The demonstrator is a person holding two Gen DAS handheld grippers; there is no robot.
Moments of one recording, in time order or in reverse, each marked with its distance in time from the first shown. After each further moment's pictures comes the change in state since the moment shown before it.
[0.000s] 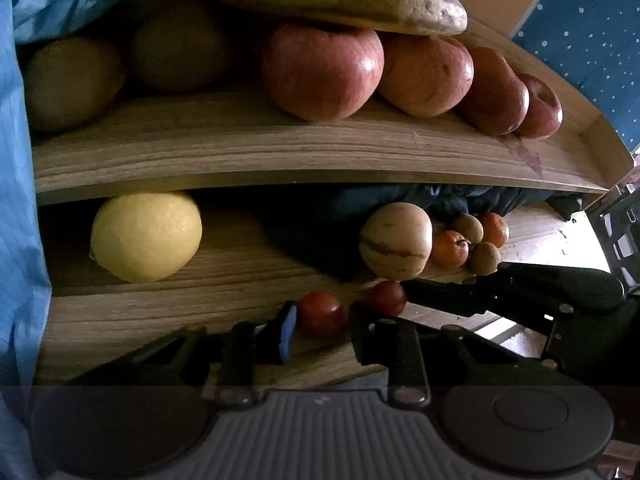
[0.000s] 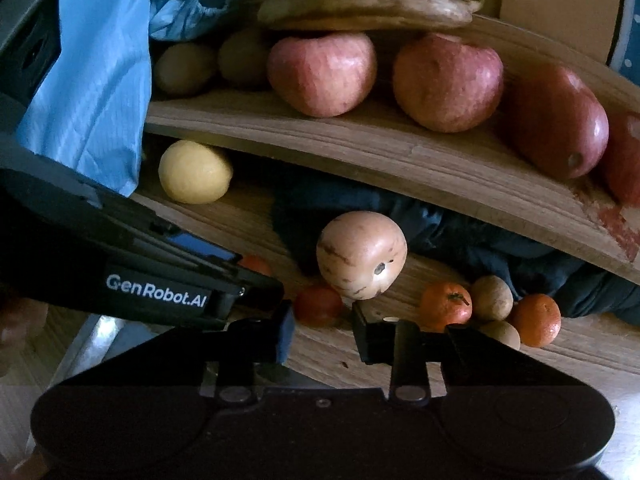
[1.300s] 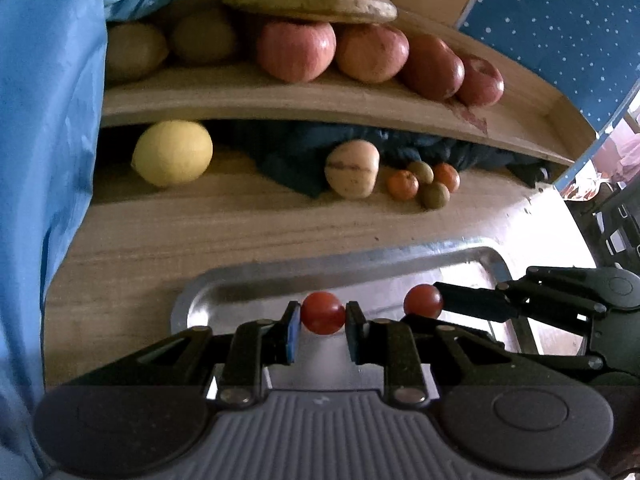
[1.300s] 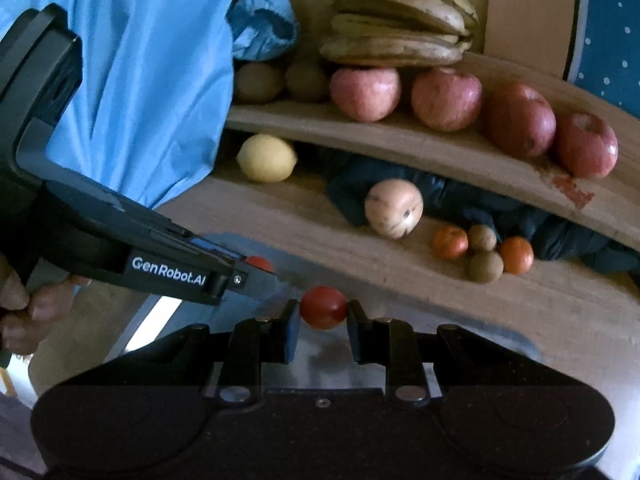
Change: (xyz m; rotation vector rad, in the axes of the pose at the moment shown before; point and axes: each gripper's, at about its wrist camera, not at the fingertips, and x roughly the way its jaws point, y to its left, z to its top) left arm -0.066 -0.020 -0.078 0.001 -0.042 0.002; right arm -0.095 0.027 -0.054 -0.021 -0.051 0.042
